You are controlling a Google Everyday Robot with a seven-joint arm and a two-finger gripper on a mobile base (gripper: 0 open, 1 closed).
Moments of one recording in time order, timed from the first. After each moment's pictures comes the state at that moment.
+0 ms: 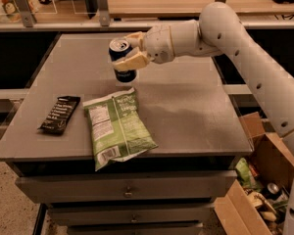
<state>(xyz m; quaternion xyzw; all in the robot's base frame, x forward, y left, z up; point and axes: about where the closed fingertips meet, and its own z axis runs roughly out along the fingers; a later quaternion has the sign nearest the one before) 0.657 0.062 0.917 -0.61 0.52 0.34 0.50</state>
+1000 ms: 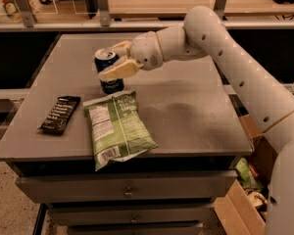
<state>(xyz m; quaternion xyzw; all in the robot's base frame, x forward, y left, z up) 0.620 0.094 0.906 -0.62 0.50 0.43 0.43</state>
